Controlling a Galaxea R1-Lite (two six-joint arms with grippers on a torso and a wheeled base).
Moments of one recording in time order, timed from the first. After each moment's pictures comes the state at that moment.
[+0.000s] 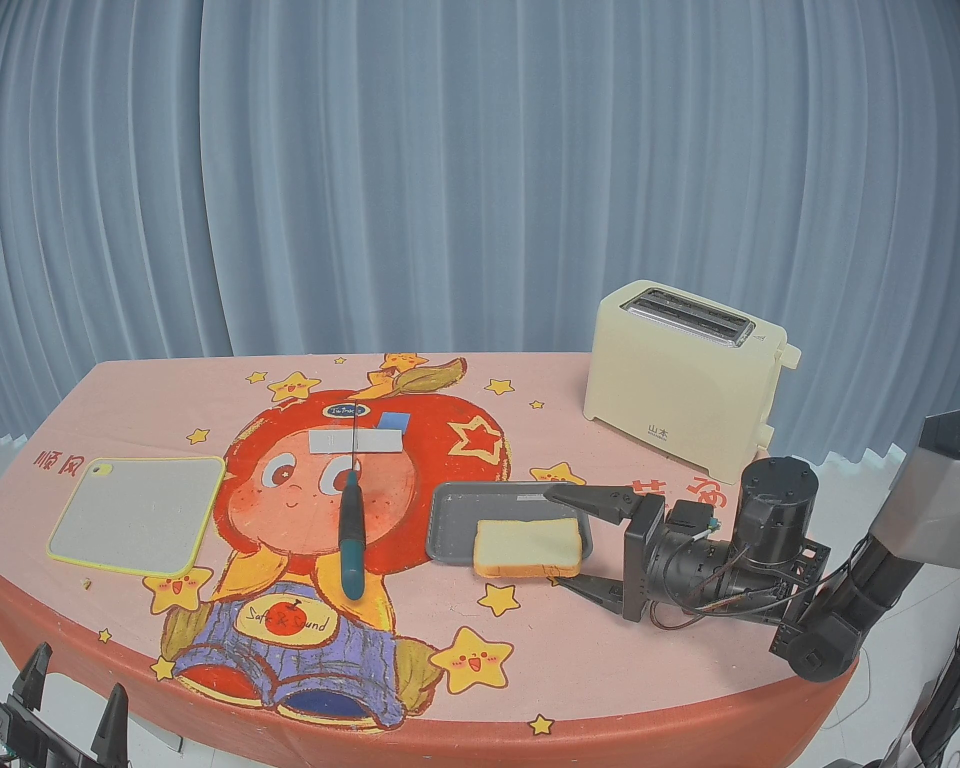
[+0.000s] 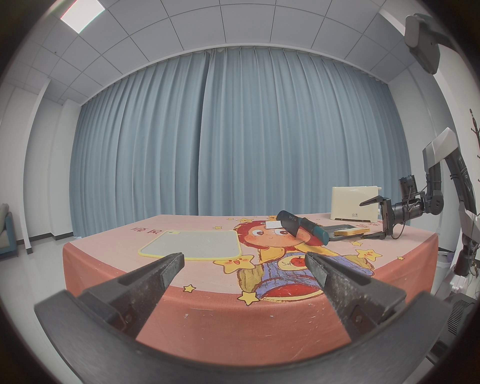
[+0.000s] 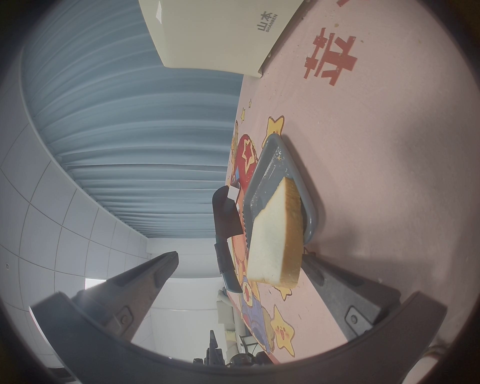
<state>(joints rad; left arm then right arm) 0.00 0.02 -0.02 0.00 -0.02 0.01 0.61 2.04 -0.47 -1.32 0.33 1.49</state>
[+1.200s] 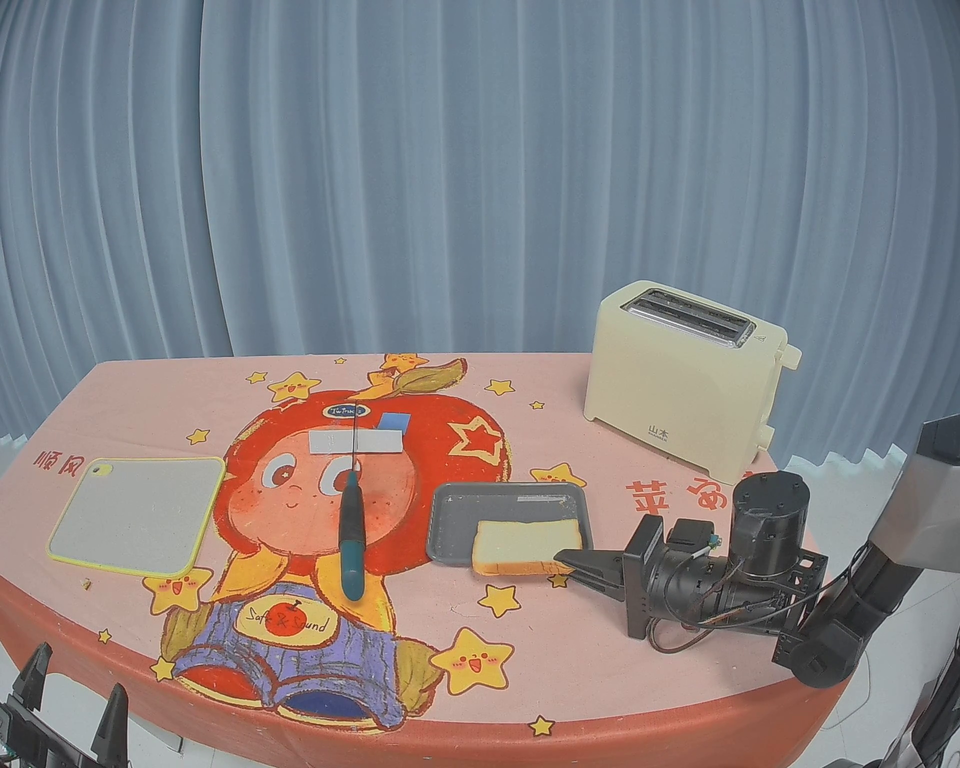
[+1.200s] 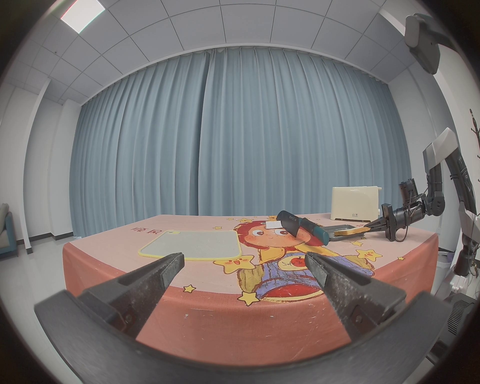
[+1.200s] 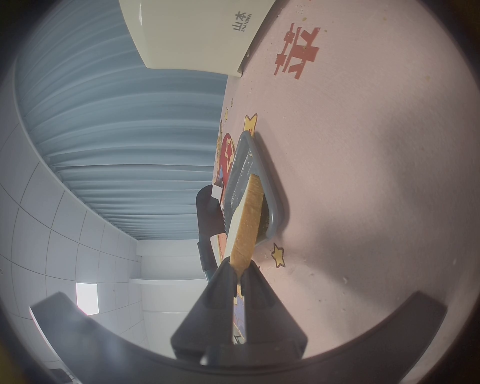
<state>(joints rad) 0.00 0.02 -0.02 0.00 -0.02 0.01 0.63 2.04 -0.43 -1.26 0.32 1.48</state>
